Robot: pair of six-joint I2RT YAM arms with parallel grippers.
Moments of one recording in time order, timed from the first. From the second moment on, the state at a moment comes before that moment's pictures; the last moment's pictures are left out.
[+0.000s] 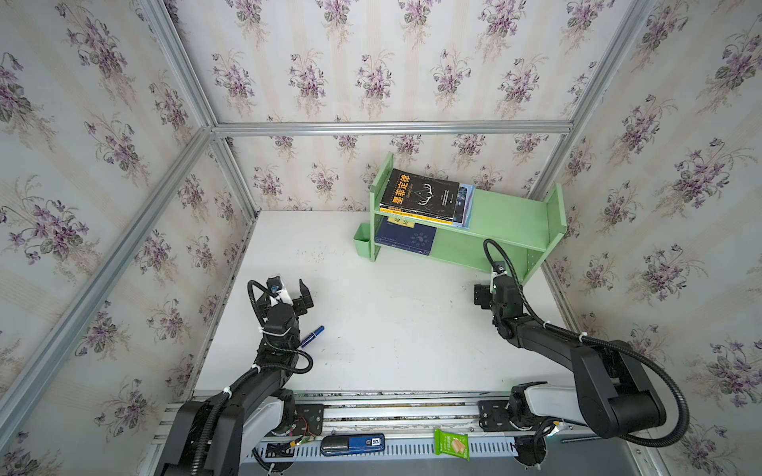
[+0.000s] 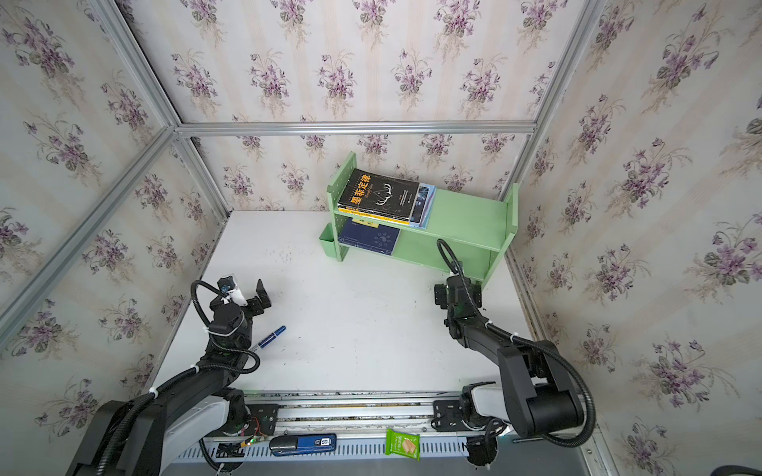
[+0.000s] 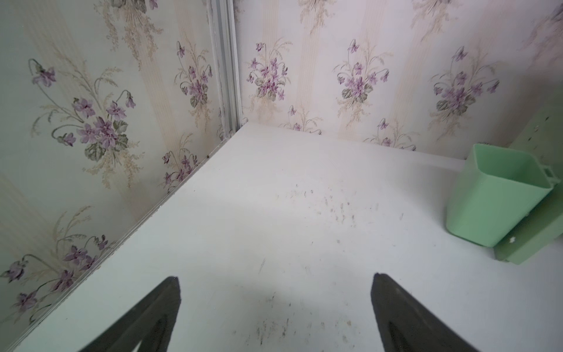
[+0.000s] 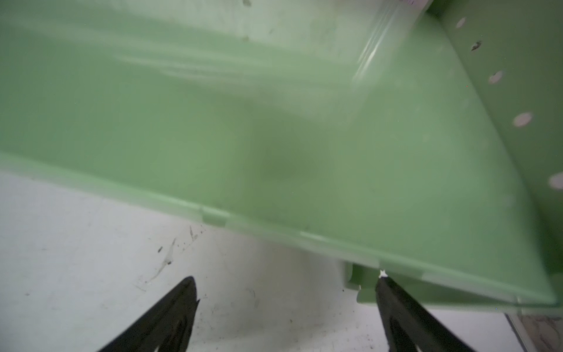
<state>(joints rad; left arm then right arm) -0.10 1.03 0.13 0.76 -0.41 -0.08 0.14 1.33 0.38 0.36 0.35 -0.03</state>
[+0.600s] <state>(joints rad) -0.05 1.32 0.27 0.88 -0.21 -0.02 0.06 1.54 0.36 0.77 0.24 -0.02</state>
